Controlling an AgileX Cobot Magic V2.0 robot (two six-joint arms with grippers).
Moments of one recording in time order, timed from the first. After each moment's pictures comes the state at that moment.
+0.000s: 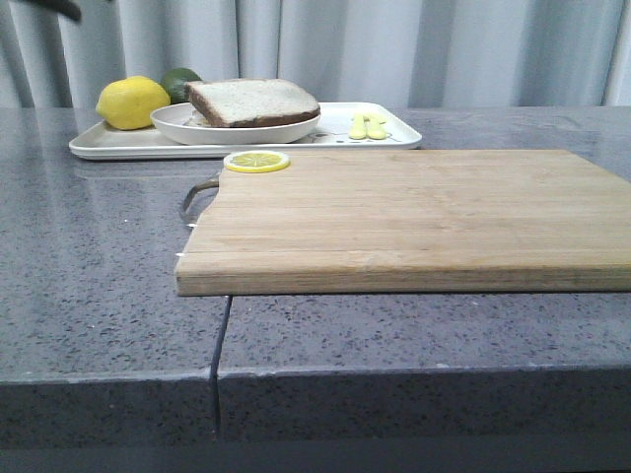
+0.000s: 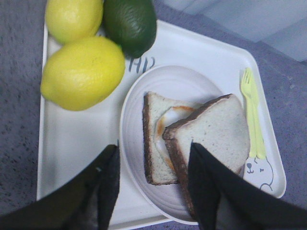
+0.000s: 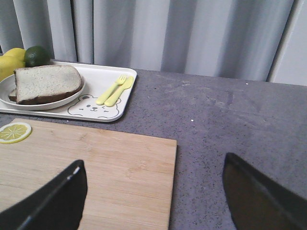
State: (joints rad) left arm 0.00 1.90 -1.91 -0.57 0.88 -0.01; right arm 0.22 0.44 -0.62 -0.07 0.42 0.07
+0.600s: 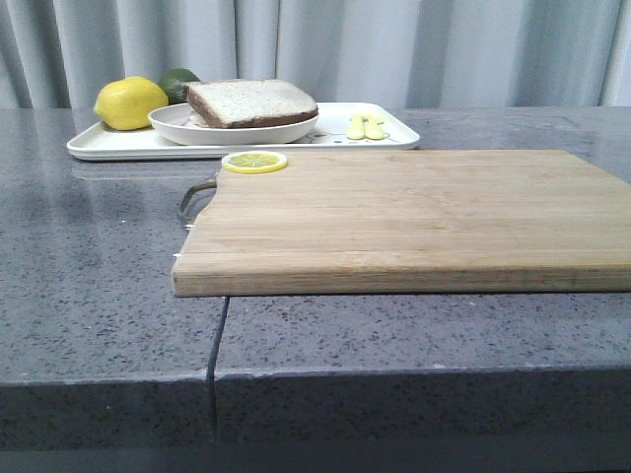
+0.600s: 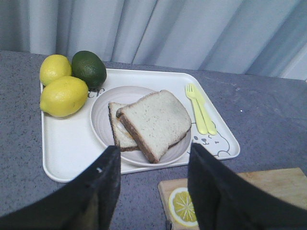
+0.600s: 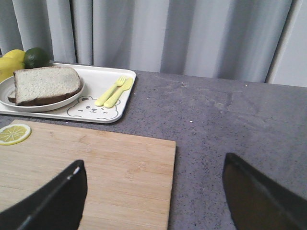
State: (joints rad) left arm -0.21 1.13 -1.12 -0.42 0.43 0.03; right arm 0.22 0.44 -0.62 -0.07 0.41 0.07
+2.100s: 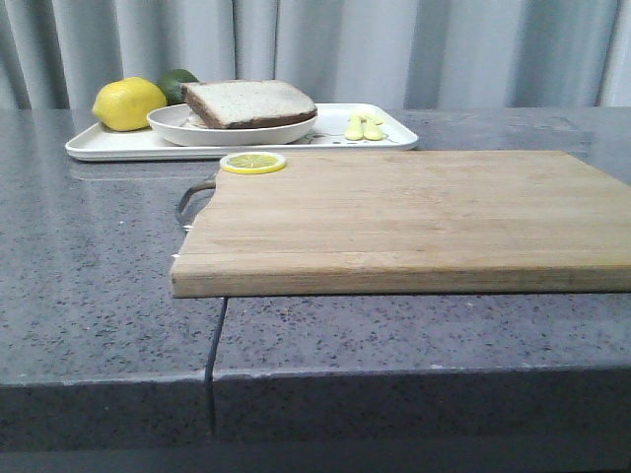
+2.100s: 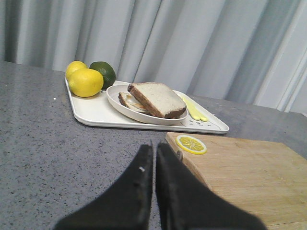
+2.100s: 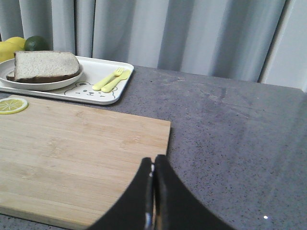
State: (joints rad) left arm -0.31 0.17 -0.16 -0.40 0.06 0.04; right arm 0.22 0.14 -0.37 -0.08 0.41 0.02
